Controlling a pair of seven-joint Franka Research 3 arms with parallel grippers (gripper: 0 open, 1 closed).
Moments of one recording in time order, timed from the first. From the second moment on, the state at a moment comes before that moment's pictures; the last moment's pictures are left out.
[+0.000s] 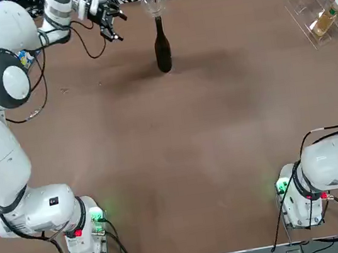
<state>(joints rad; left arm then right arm) 0.10 0.61 -0.37 -1.55 -0.85 1.87 2.10 -0.06 0.08 -0.04 -1.73 0.56 1.83 -1.14</state>
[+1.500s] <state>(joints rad) 0.22 0.45 -0.34 -1.50 -0.27 1.84 0.92 -0.11 0.53 -0.42 -2.10 1.14 1.36 -2.74</state>
